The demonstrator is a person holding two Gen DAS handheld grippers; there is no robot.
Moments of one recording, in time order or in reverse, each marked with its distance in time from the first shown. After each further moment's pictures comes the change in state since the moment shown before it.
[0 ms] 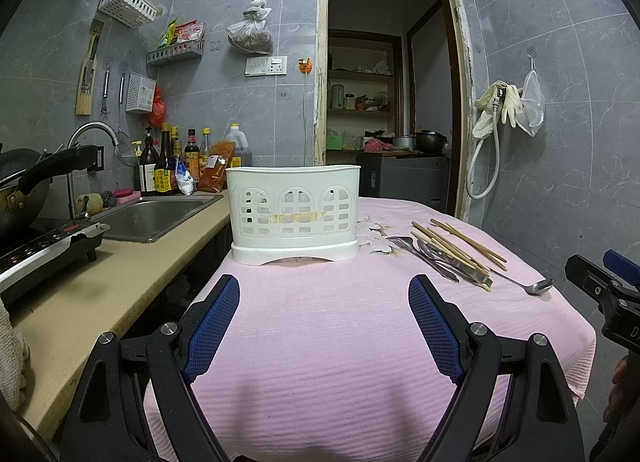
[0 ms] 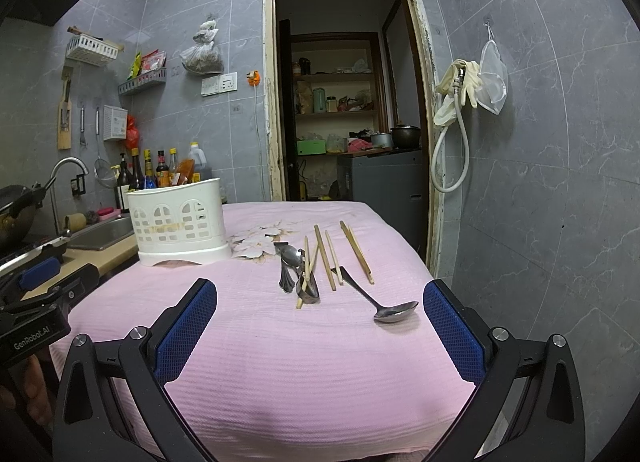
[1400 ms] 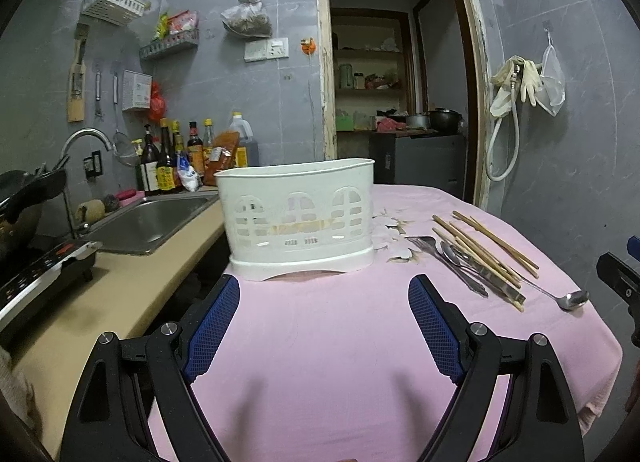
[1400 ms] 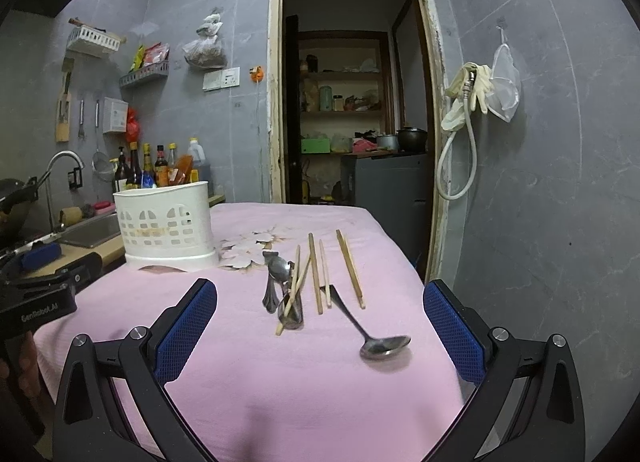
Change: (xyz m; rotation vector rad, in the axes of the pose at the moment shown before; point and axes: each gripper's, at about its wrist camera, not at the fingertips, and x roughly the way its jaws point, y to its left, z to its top) left arm 0.061 -0.004 0.028 0.039 0.097 0.052; right arm 0.037 -0.016 0.024 -0.053 0.023 0.026
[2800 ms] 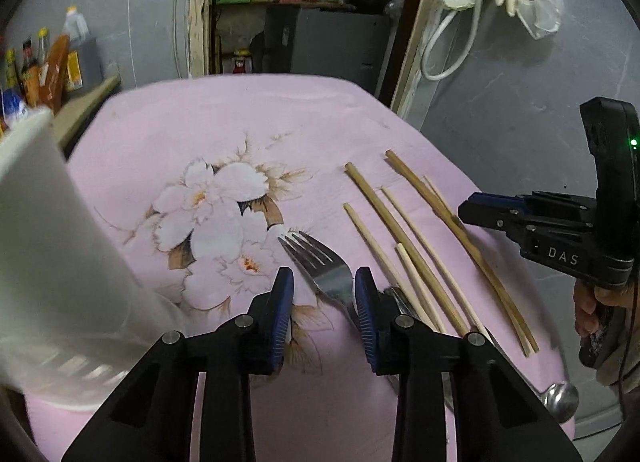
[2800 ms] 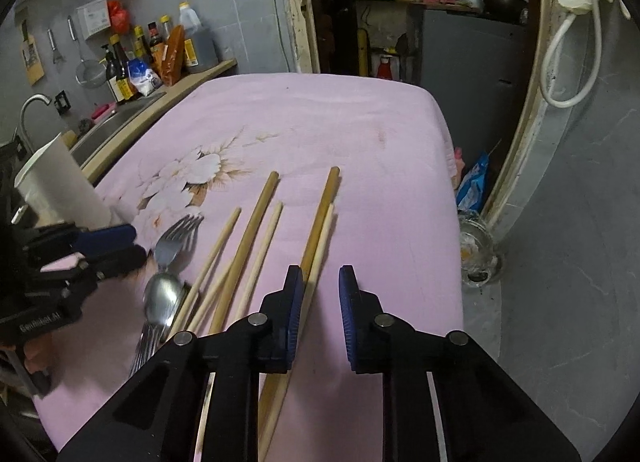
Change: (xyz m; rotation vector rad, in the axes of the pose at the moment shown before) left arm 0.249 -0.068 0.071 0.028 0.525 -0.393; right arm 0.275 -0.082 0.056 -0.053 0.624 0.271
